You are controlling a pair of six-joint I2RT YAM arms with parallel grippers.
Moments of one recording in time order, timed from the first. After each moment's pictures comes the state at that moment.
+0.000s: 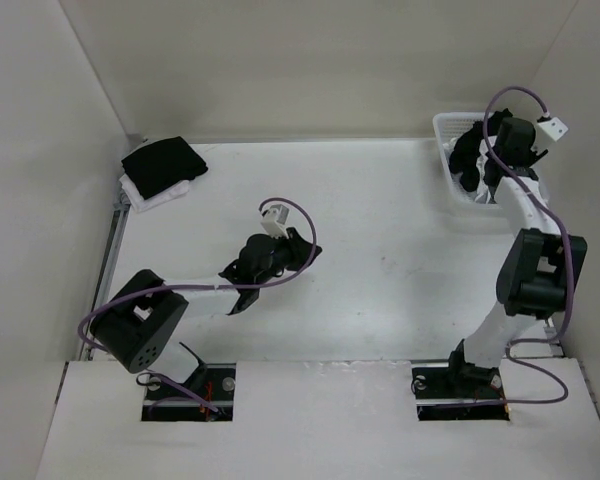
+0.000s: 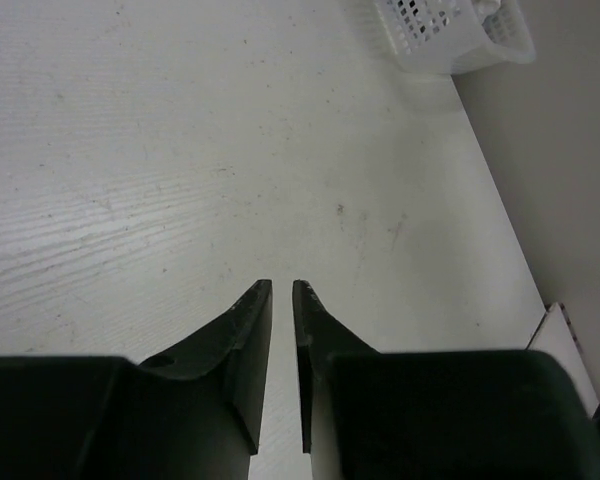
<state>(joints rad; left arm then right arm) -0.70 1.47 0.50 0.74 0.05 -0.72 -0.16 1.70 1.39 -0.05 0.54 0.49</state>
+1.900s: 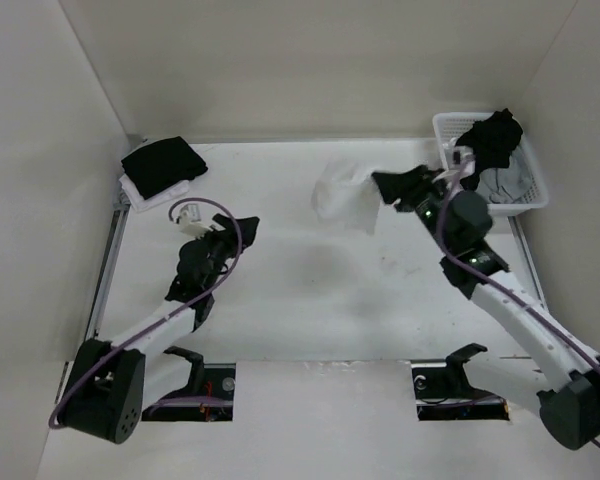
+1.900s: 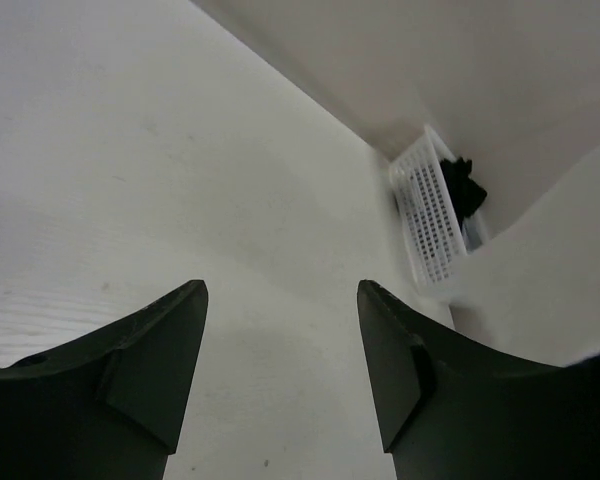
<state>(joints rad) -0.34 1.11 0.31 0.74 -0.02 -0.87 0.44 1.00 0.92 0.28 0.00 0.64</state>
